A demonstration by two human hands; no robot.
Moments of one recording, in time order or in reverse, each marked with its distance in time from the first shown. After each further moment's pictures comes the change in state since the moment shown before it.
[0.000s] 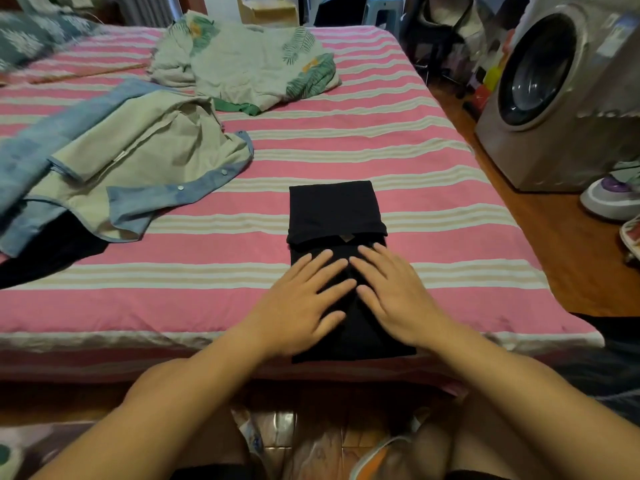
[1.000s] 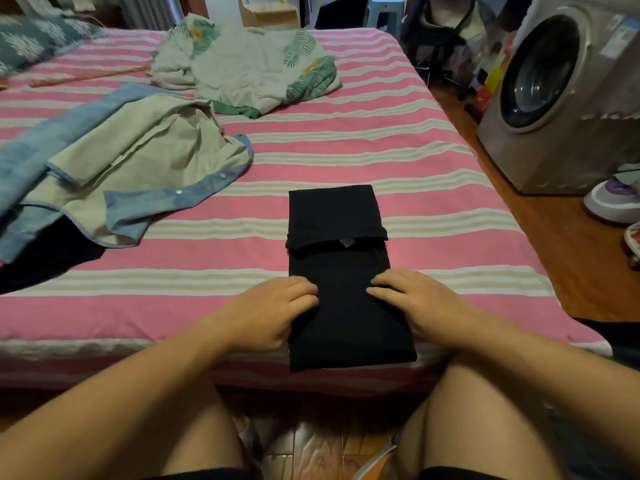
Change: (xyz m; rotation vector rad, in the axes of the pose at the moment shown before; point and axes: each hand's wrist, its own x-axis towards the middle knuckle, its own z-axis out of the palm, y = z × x) left_hand -0.010 -0.054 0.001 0.007 -0.107 0.214; right_hand -0.001 0.055 -0.013 -0.159 -0.131 -0.376
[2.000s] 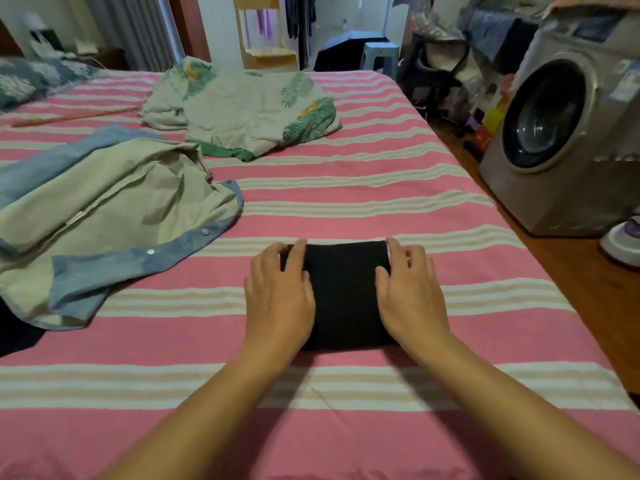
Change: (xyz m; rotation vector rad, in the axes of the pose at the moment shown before) left_hand 0.125 -0.059 -0.006 -0.112 0.532 -0.936; right_hand 0.140 0.041 -0.003 0.171 0.448 0.826
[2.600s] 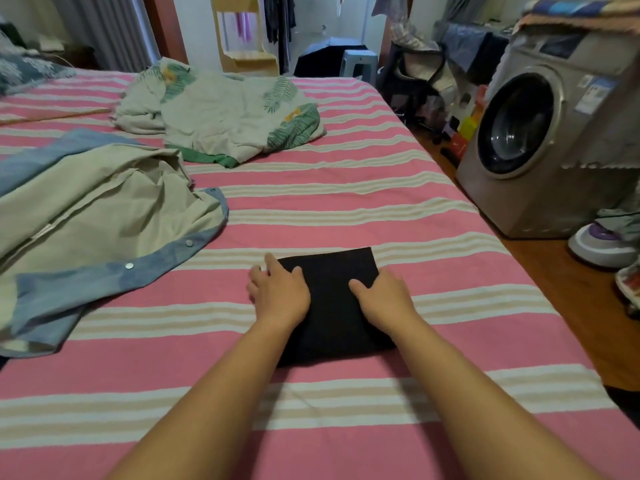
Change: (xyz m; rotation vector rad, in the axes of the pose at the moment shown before) left_hand 0.054 -0.005 0.034 -0.302 -0.432 -0.514; right_hand 0.036 -0.011 0.027 0.271 -0.405 0.518
